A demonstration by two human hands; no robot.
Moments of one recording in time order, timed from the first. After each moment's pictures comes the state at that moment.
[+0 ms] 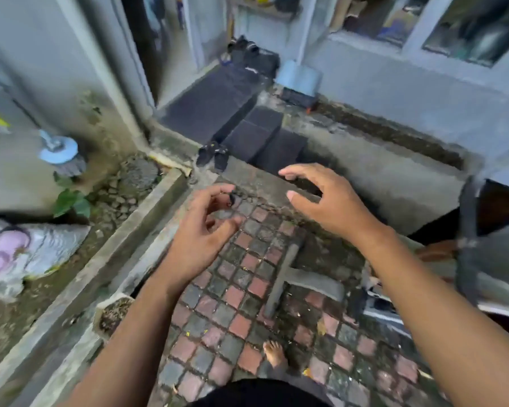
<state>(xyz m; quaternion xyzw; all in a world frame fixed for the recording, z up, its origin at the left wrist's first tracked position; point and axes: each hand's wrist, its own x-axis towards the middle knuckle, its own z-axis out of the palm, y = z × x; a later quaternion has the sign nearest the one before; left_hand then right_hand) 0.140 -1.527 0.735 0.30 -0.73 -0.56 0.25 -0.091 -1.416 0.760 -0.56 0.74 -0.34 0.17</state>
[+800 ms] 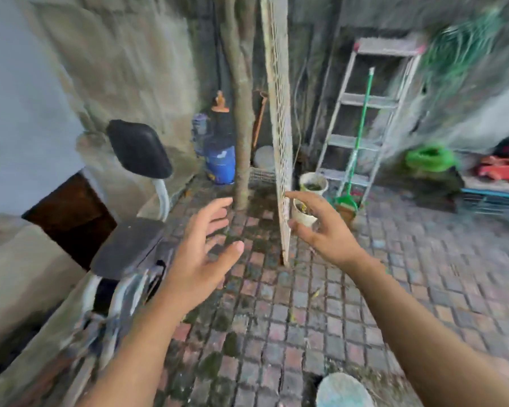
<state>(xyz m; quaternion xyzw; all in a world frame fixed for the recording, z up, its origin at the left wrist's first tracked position) -0.064 -0.816 0.800 -0.46 -0.65 -0.57 -0.21 0.102 -0.605 0.789 0.21 0.86 -0.38 -0.26</state>
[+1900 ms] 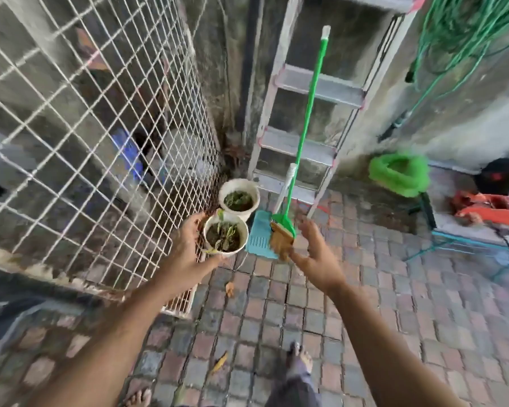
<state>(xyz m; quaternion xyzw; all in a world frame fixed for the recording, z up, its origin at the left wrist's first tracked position) -0.103 -0.074 0.600 -0.40 -0.75 -0.38 -0.37 0.134 0.088 0.623 0.43 0.75 -0.48 -0.13</state>
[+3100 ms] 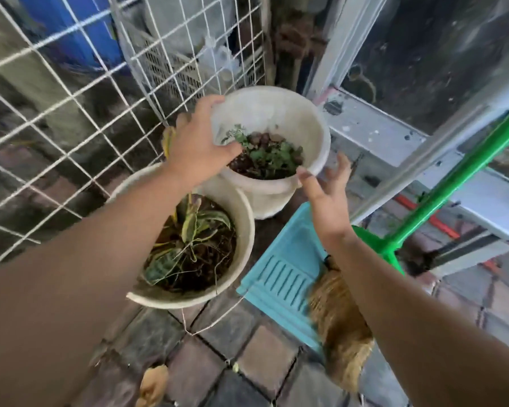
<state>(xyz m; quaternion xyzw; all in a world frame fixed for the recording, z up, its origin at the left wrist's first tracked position) -0.261 0.338 0.020 -0.22 -0.89 -0.39 -0.10 -0.102 0.492 -0.038 0.31 0.65 -0.66 -0.21</state>
